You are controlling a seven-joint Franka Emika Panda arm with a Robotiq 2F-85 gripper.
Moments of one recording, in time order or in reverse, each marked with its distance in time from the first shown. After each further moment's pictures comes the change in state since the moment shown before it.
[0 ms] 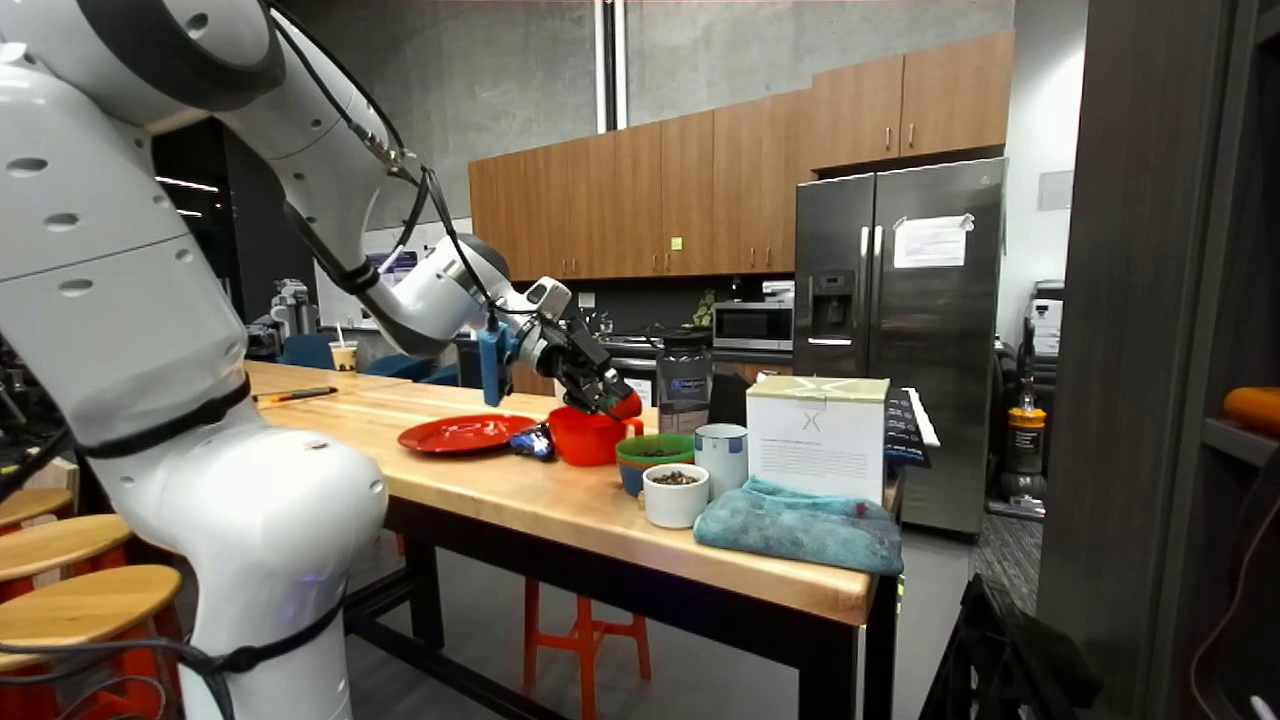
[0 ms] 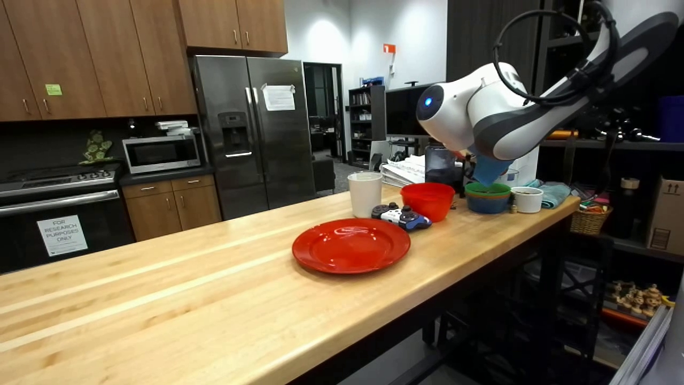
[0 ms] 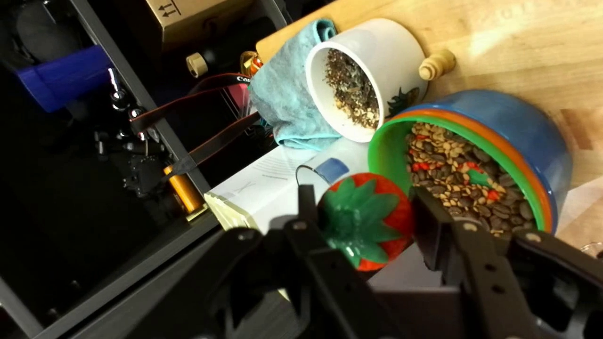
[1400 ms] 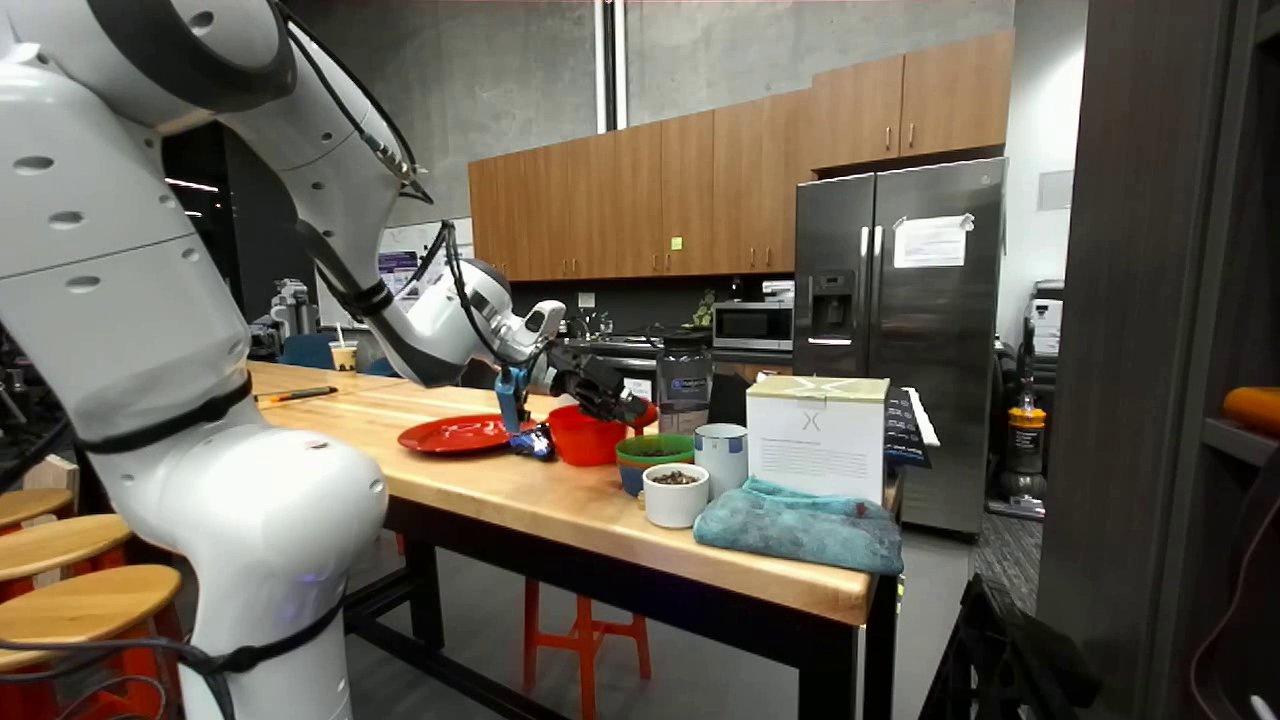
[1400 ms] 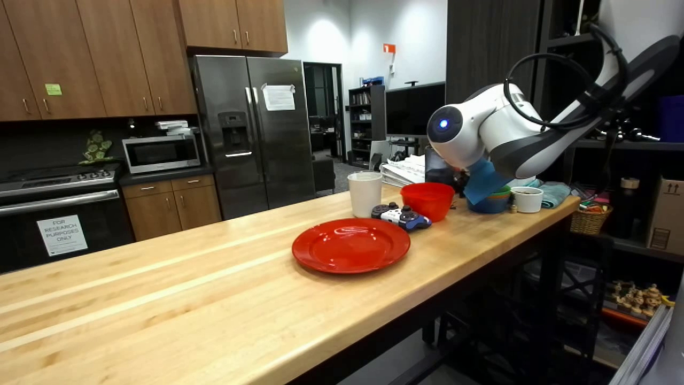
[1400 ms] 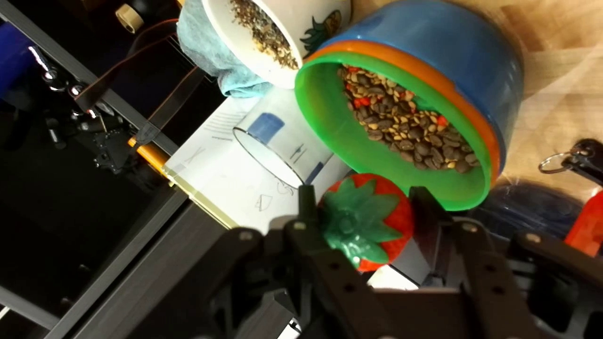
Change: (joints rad) arm 0.002 0.020 -0.036 -0.083 -0.225 0.219 0.334
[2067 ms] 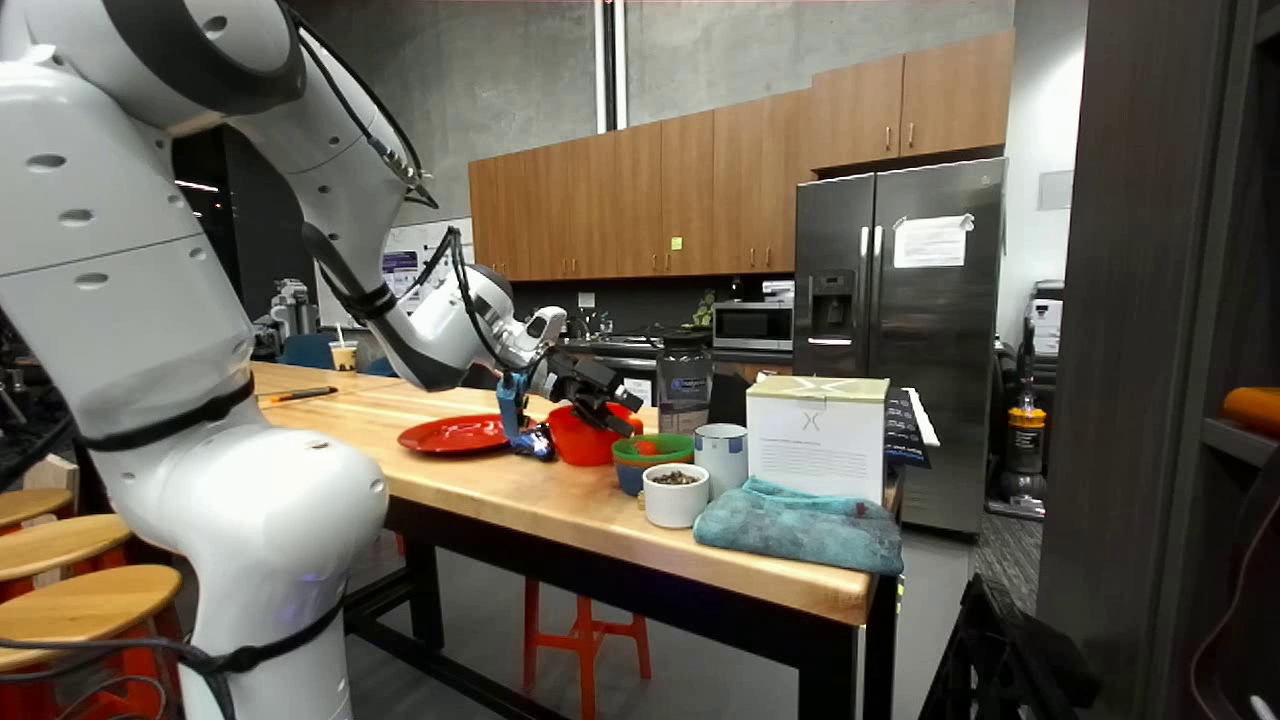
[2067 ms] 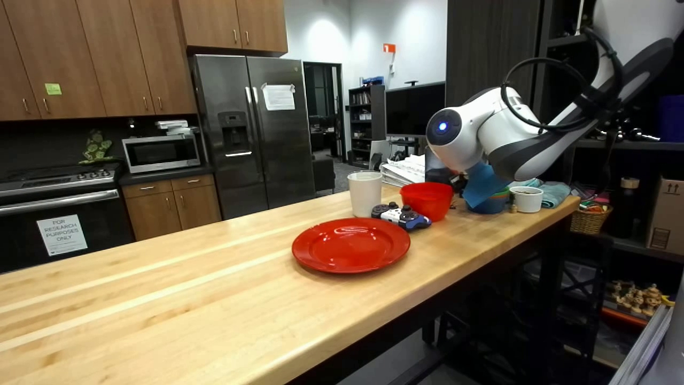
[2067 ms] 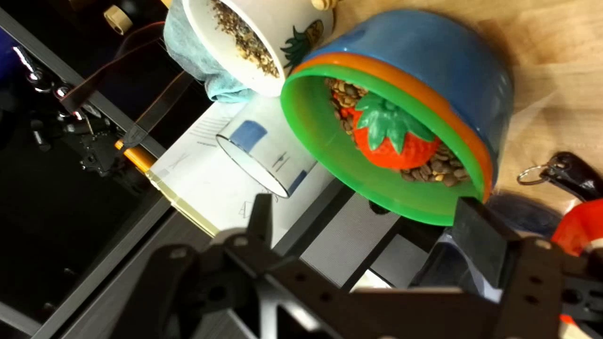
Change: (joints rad) arm 0.004 0.021 -0.005 0.001 0.000 0.020 0.000
